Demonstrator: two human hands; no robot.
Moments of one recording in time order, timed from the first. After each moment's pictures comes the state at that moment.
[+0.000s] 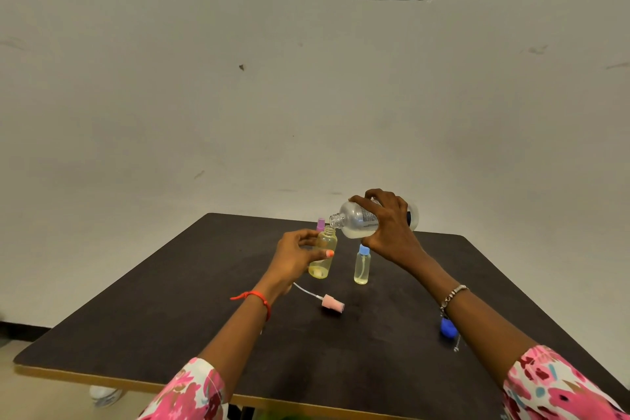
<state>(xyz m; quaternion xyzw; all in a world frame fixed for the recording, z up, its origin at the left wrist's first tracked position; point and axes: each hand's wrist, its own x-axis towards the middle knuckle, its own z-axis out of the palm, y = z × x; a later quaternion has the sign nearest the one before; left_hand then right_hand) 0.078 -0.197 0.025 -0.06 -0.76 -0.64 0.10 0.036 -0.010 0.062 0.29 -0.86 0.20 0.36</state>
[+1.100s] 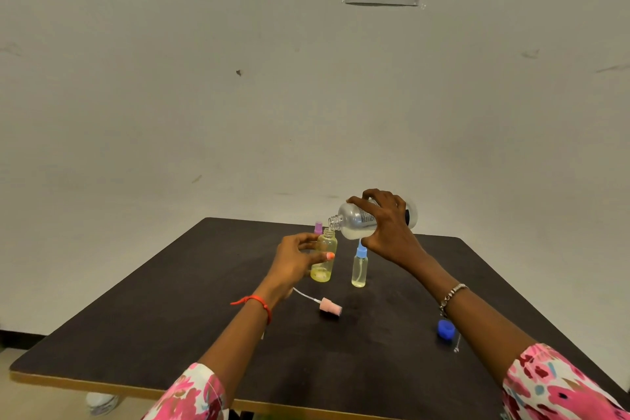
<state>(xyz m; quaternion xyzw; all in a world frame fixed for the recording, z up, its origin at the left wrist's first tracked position) 0.082 -0.192 0.028 -0.05 -0.74 -0.66 0.08 0.034 -0.006 0.066 0.30 -0.85 0.18 0.38</state>
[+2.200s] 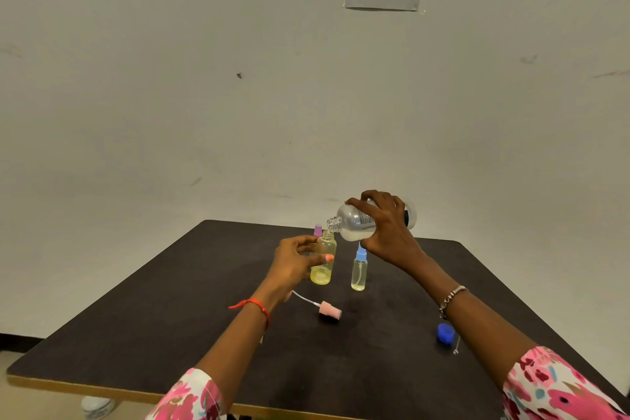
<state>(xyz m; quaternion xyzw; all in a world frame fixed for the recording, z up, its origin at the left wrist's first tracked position) 0.085 -0.193 0.029 -0.05 -0.73 -0.67 0.08 0.033 -0.008 0.069 0.31 -0.85 0.17 0.39</state>
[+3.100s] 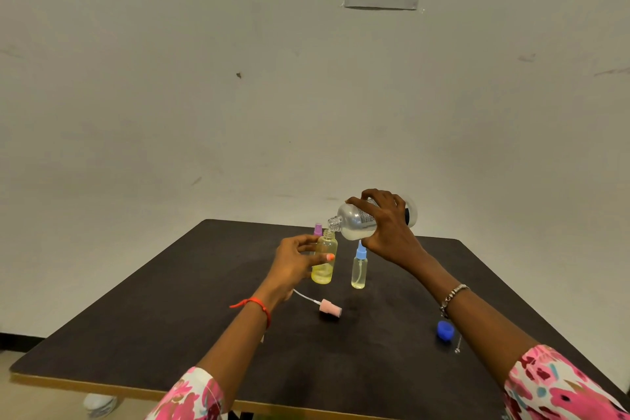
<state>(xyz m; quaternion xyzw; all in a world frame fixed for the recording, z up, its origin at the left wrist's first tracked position) 0.085 -0.193 0.028 -0.05 -0.73 -0.68 0.07 0.041 -0.007 0.072 0.31 -0.85 0.16 0.39</state>
